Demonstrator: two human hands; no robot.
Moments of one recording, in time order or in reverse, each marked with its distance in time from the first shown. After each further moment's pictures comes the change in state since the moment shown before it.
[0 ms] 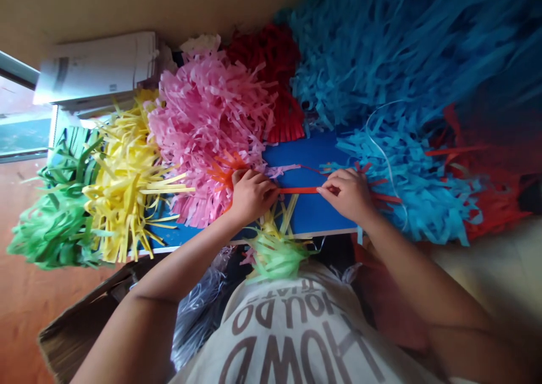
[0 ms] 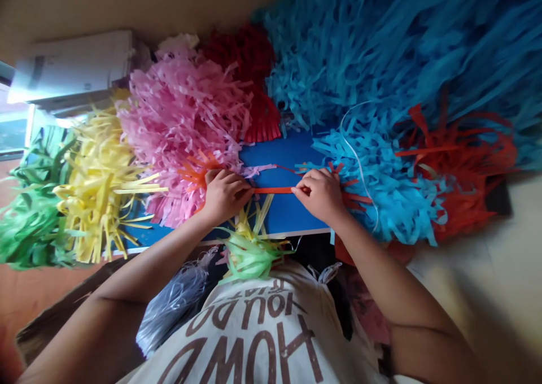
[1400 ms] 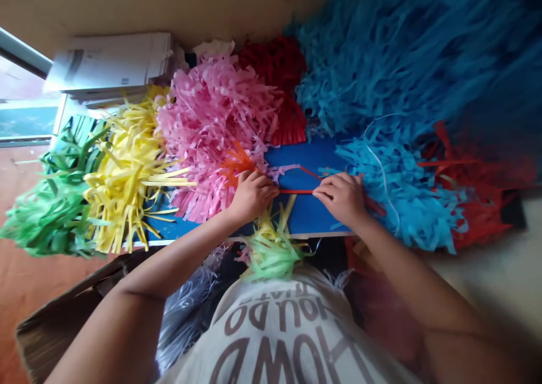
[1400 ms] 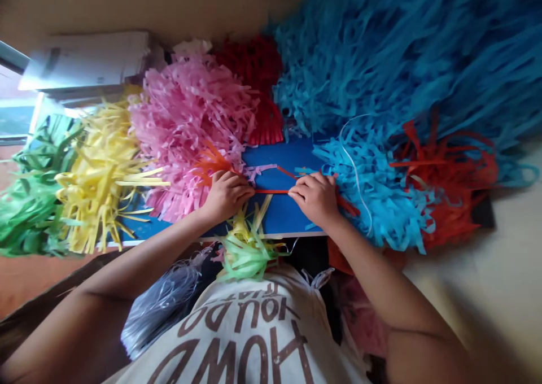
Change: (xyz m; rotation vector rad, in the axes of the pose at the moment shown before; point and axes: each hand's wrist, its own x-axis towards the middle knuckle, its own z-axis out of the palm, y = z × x) left_hand -0.008 -0.008 0.004 -0.017 -0.038 0.134; right_hand 0.000 -0.003 -0.002 -0.117 0.015 -0.178
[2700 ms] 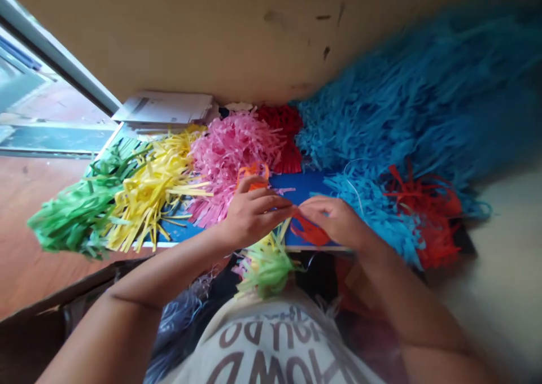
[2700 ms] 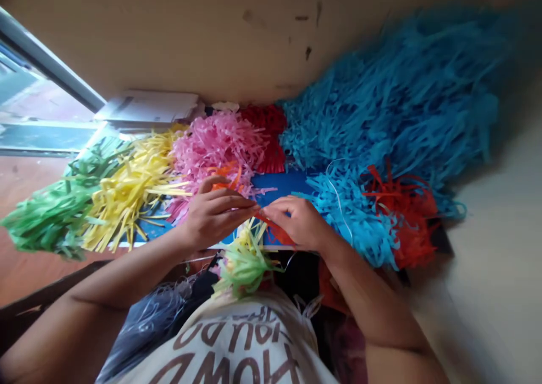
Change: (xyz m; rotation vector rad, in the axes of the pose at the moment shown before) left_hand 0.004 0.071 -0.114 0.061 0.492 0.405; right_hand 0.028 -0.098 -0.101 0.751 -0.213 0.021
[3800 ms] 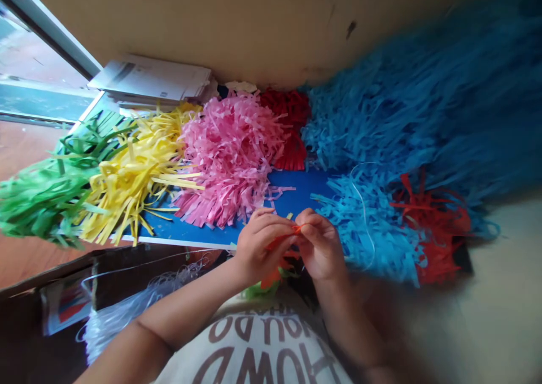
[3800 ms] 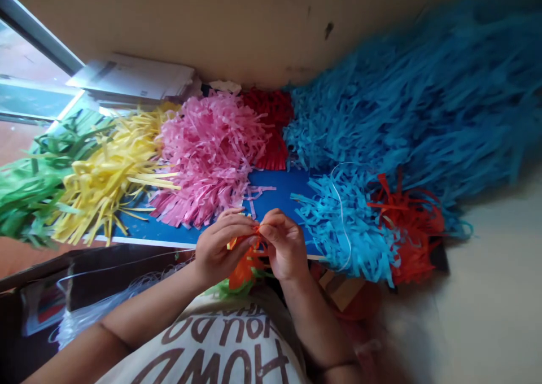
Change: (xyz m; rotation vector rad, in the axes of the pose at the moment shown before) left_hand -0.019 0.056 0.038 -0.466 0.200 -0.581; right_hand -0.008 0.021 0.066 0.973 0.418 0.196
